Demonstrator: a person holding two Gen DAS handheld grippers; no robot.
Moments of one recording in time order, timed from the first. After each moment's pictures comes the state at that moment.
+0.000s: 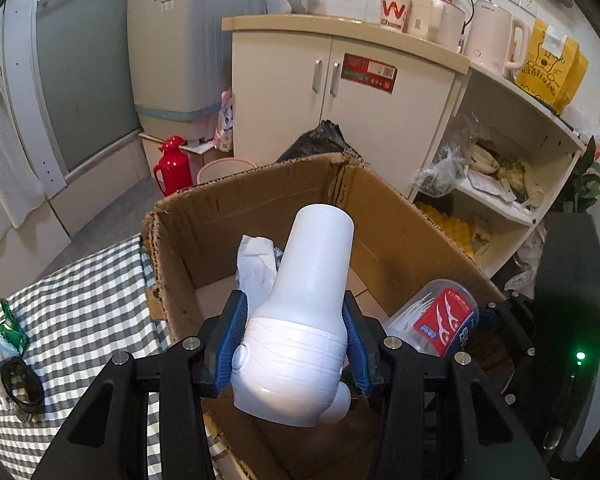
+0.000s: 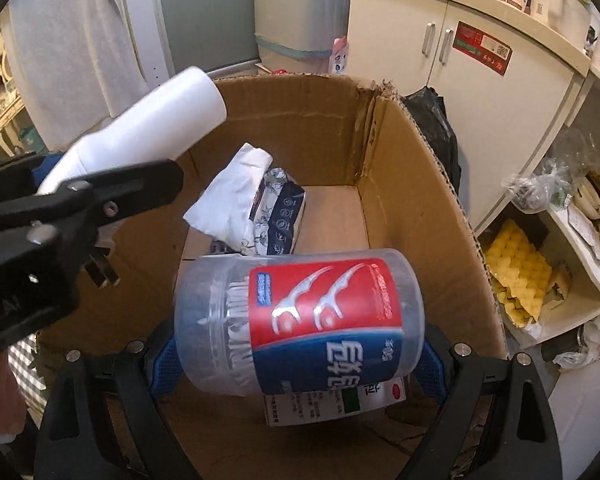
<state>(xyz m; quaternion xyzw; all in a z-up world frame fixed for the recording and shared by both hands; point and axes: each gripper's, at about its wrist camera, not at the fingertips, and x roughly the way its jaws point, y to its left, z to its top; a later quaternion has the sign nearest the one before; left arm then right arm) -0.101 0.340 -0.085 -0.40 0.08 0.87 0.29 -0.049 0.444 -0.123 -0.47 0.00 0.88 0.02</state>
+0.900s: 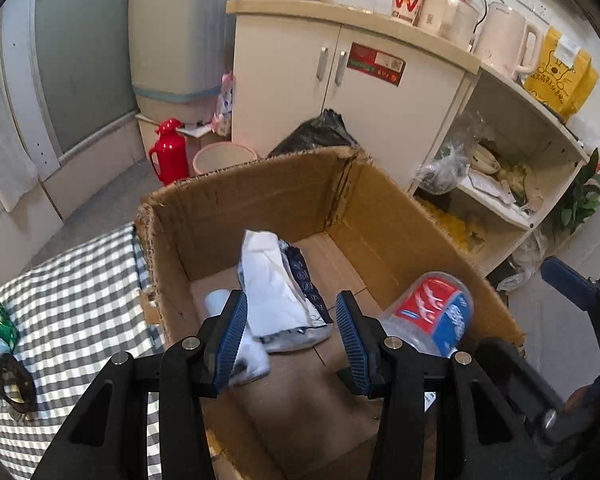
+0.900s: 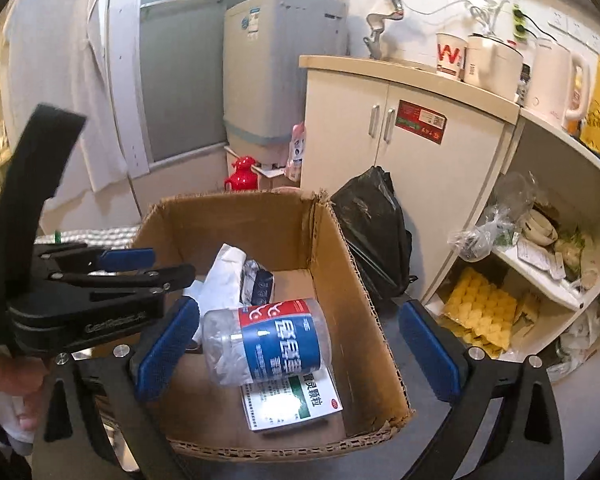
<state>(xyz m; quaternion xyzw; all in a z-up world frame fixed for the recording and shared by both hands) -0.114 0.337 -0.082 -0.43 0.06 0.85 0.29 -0.008 0.450 -0.046 -0.33 0.00 0.94 0.09</state>
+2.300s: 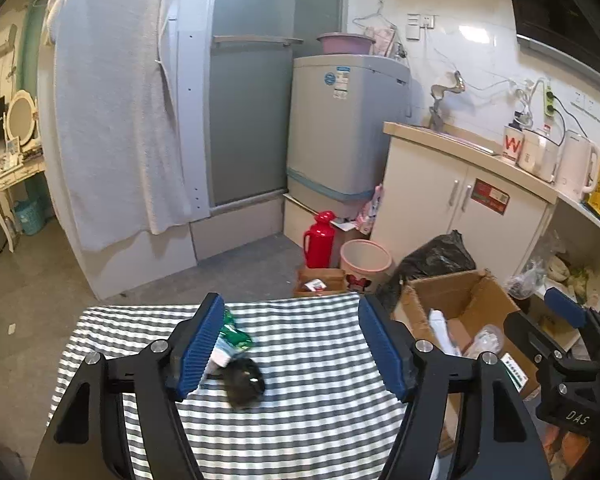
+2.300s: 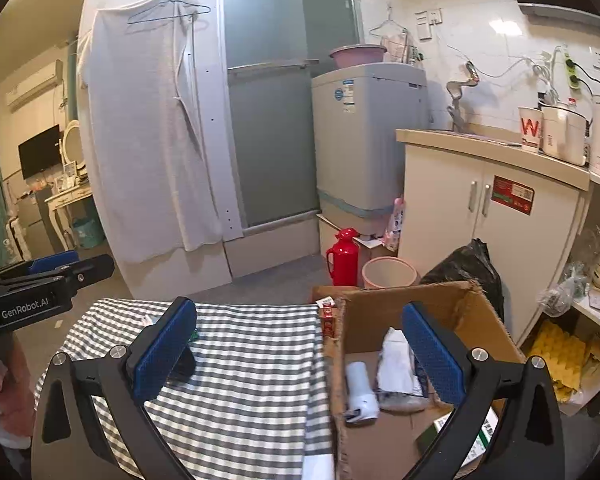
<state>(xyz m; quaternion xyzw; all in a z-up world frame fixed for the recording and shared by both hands) -0.064 0.073 0.031 -0.28 0.00 0.96 0.09 -0.005 0.282 0.014 -0.22 0.03 0.97 -0.04</state>
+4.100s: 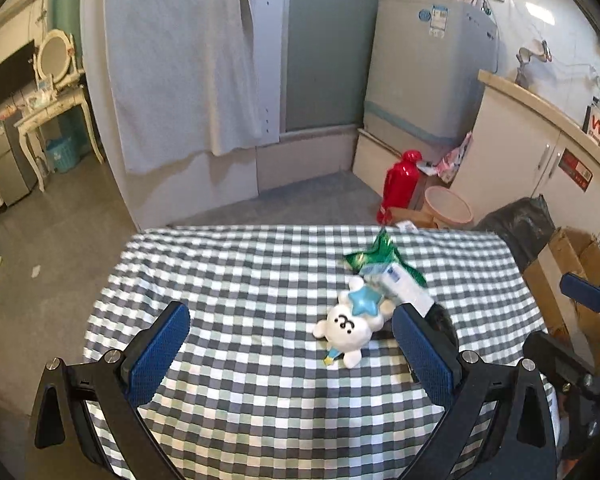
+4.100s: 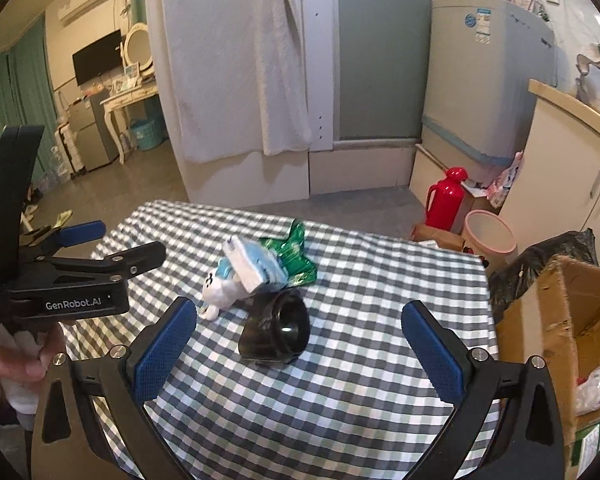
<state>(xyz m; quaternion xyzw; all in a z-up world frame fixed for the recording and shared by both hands) -0.145 -0.074 -0.109 -0.40 -0.02 0.92 0.02 -0.099 0.115 -0.100 -0.36 -0.05 0.91 -0.18</state>
